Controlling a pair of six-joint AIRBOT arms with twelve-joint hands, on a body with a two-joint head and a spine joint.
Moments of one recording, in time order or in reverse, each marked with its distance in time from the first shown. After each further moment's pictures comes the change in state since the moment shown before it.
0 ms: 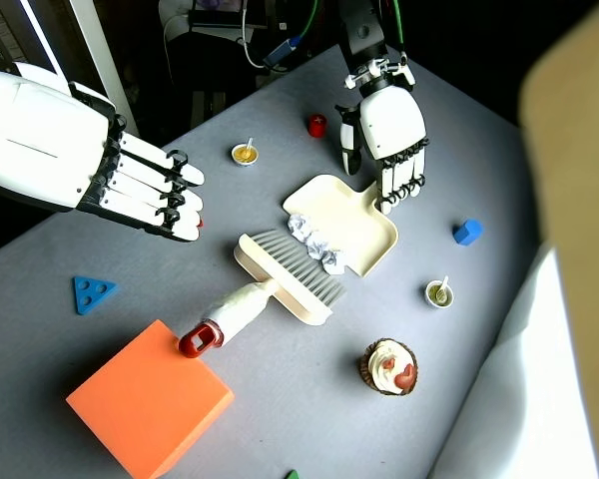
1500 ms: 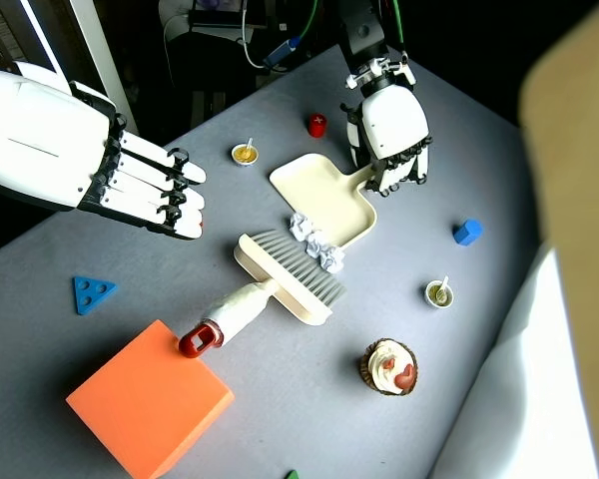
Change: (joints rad) left arm -0.004 -0.002 -0.001 0.016 -0.024 -0.019; right arm 0.000 0.000 0.000 0.000 0.000 0.000
